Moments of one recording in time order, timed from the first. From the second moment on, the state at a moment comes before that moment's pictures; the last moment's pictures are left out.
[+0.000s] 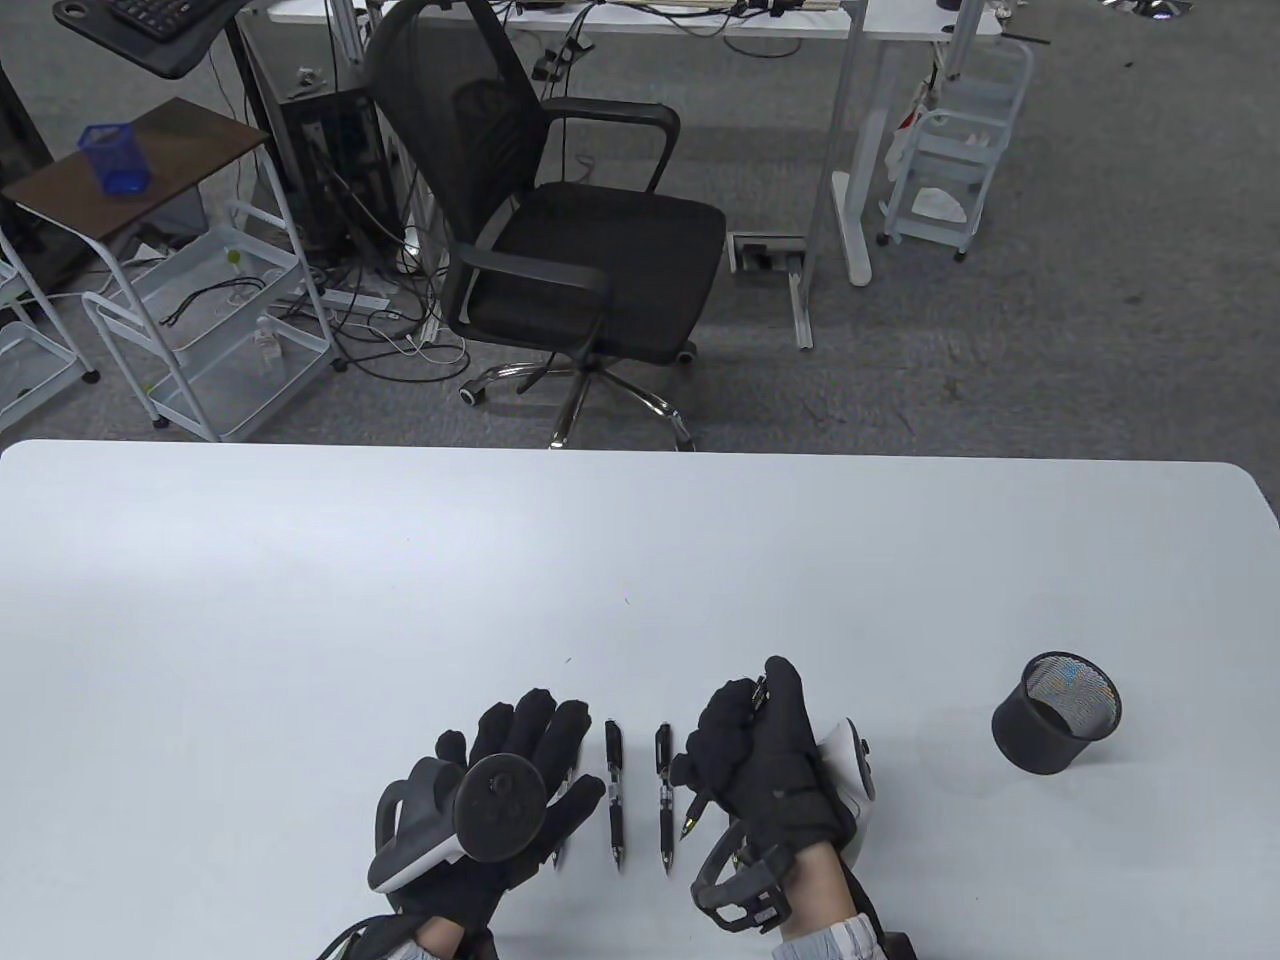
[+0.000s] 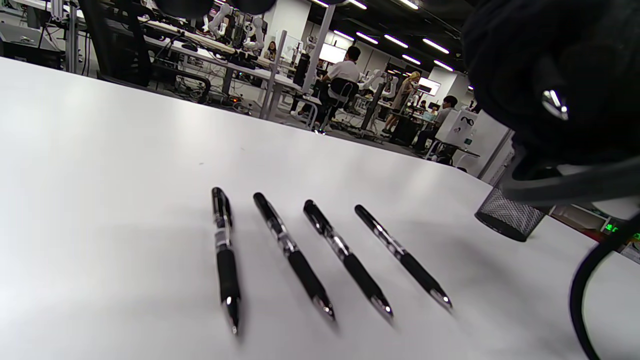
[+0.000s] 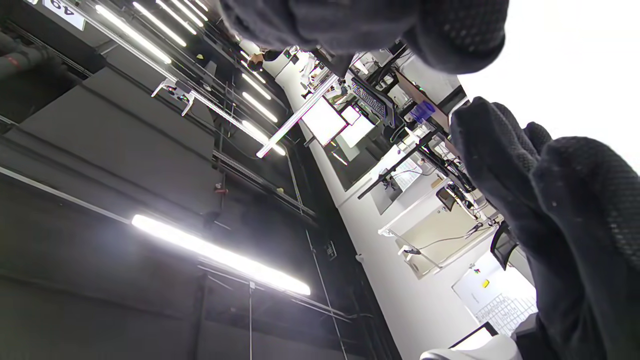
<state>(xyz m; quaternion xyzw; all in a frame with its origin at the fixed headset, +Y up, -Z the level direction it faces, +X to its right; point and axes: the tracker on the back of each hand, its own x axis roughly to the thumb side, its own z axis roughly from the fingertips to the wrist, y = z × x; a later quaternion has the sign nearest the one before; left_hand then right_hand) -0.150 -0.693 -0.232 -0.10 -0.18 0.15 0.97 0.099 -0.748 -0.272 0.07 0.20 0.36 0.91</state>
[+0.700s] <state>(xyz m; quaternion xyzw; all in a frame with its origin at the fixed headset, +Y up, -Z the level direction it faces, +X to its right) -0.151 -0.692 -0.231 -0.10 -0.18 0.15 0.97 0.105 -0.731 -0.275 0.10 0.15 0.45 0.87</state>
